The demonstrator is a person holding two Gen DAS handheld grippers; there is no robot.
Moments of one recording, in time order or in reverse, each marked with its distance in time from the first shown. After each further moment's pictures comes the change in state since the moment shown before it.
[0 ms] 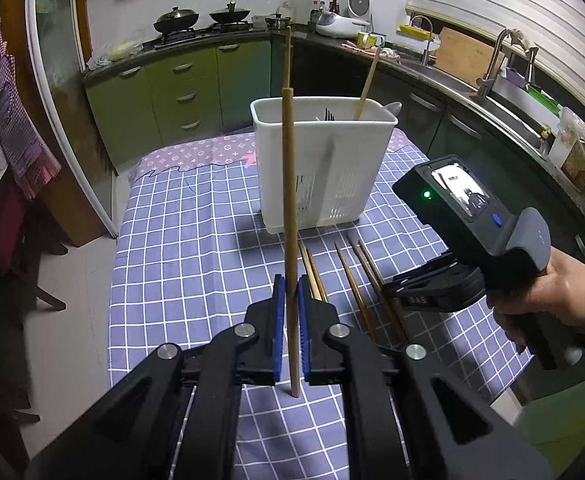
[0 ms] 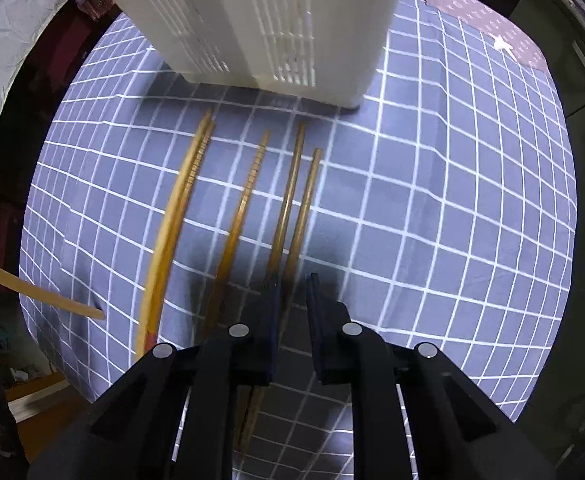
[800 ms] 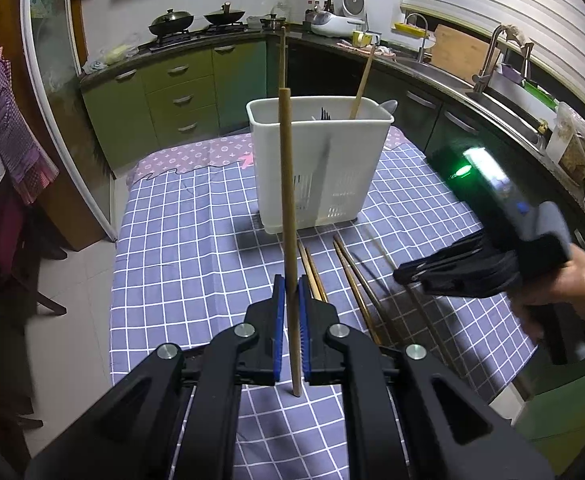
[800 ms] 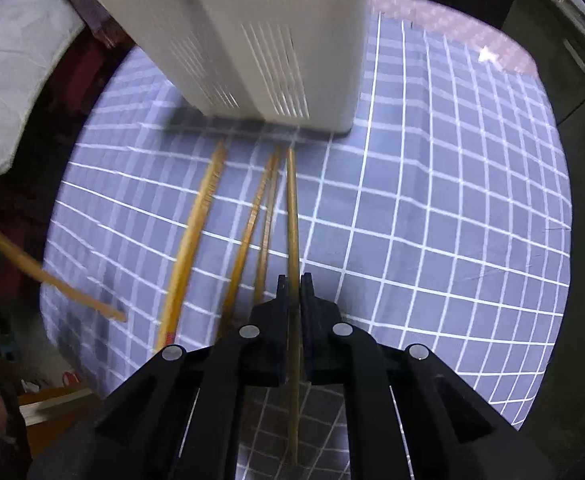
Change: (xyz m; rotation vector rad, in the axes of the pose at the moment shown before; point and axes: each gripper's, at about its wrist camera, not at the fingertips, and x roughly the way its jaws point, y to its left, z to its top) left arm 0.000 0.002 -0.001 0.020 -0.001 -0.009; right arm -0.039 -0.017 -0.023 0.013 -0.135 0.080
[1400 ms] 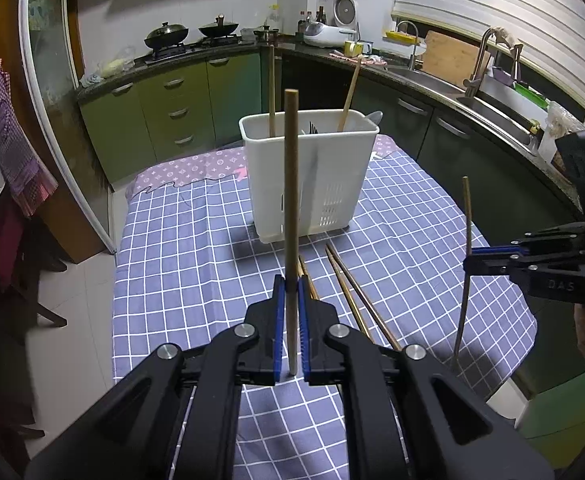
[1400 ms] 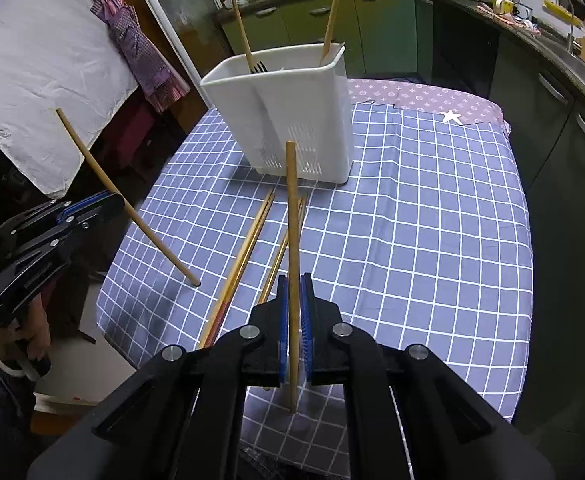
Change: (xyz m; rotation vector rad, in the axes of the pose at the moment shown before) left arm -0.015 -0.005 -0.002 0.026 -0.044 -0.004; right arm -0.097 -0.005 -0.073 -0.025 -0.296 0.105
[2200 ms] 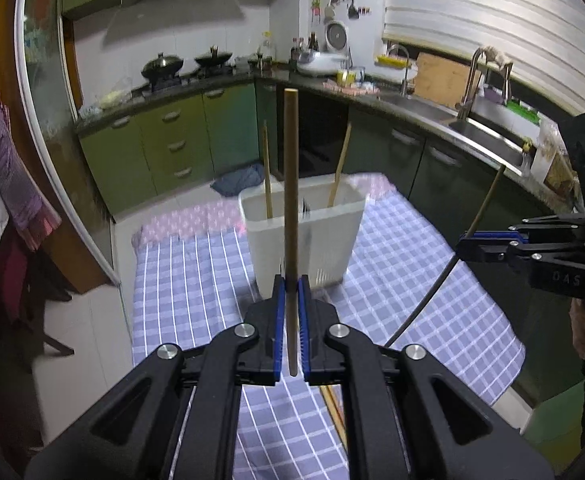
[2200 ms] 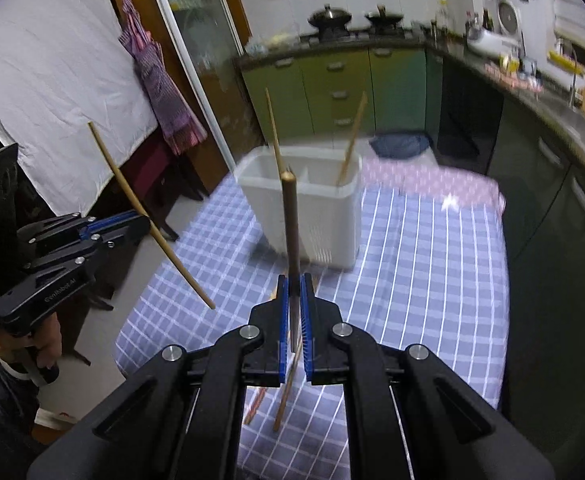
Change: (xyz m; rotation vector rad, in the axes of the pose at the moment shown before) left arm -0.039 -0.003 0.064 0.039 -0.109 0.002; right arm -0.069 0.023 0.053 -0.079 -0.196 0.009
